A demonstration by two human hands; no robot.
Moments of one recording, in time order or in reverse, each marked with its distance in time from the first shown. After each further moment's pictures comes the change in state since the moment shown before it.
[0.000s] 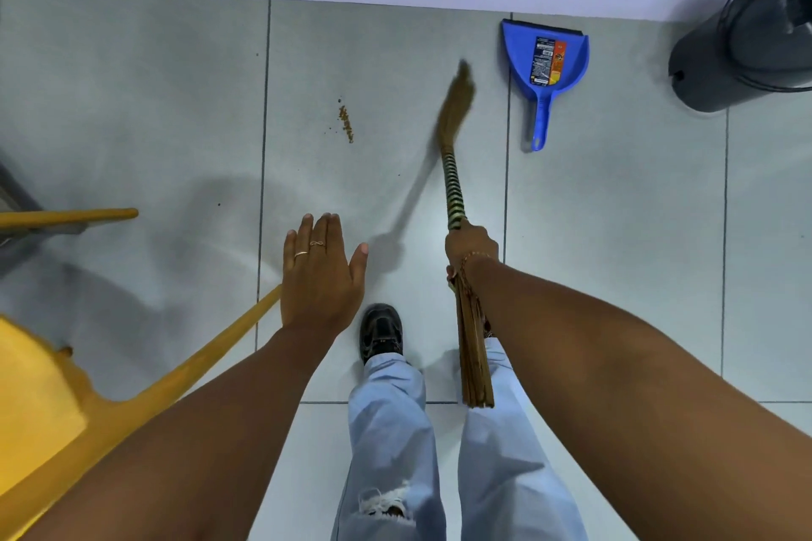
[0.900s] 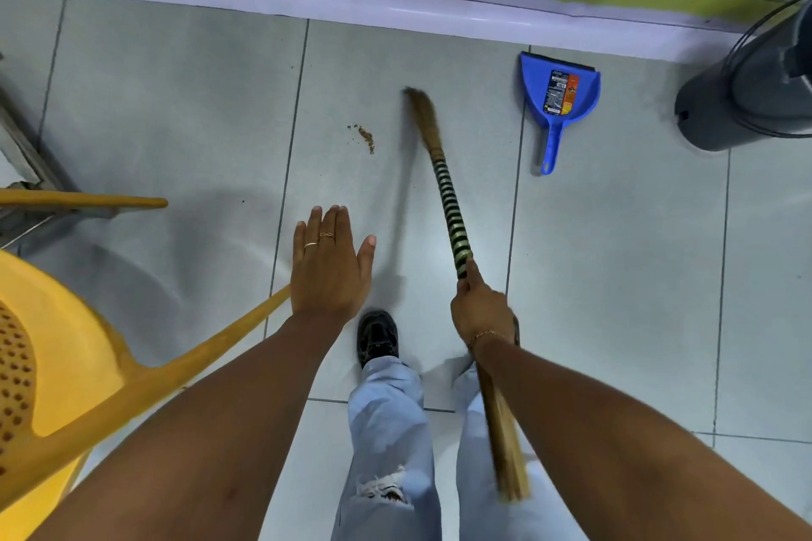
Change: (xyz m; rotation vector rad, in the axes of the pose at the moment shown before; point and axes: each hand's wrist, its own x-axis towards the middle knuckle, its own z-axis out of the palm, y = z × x) left_hand -0.013 -0.005 -0.025 0.003 0.058 -0.035; right_hand -0.069 0.057 0.022 -0.166 0.100 -0.214
